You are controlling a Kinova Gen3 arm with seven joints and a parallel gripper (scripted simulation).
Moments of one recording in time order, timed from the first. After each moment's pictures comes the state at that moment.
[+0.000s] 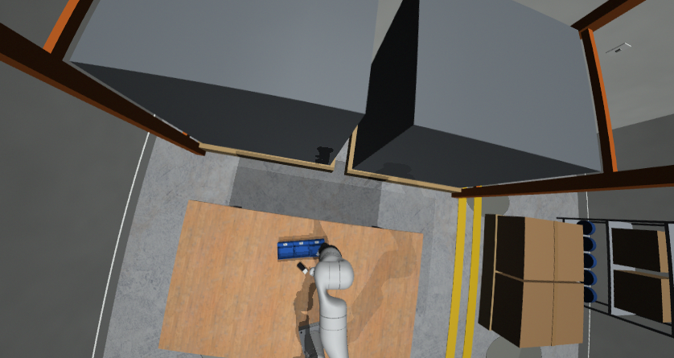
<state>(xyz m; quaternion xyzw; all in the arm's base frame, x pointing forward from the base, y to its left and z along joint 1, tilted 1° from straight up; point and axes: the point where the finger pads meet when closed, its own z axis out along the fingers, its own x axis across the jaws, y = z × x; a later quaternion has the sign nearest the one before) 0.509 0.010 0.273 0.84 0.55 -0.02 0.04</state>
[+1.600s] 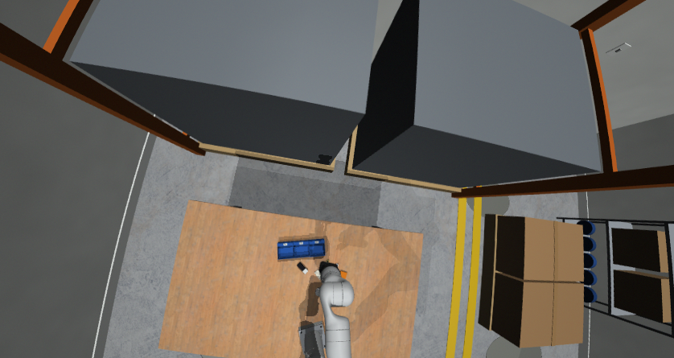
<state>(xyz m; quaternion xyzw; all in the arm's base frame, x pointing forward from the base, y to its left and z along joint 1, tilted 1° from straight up) 0.417 -0.009 0.183 0.76 0.65 -0.01 0.01</state>
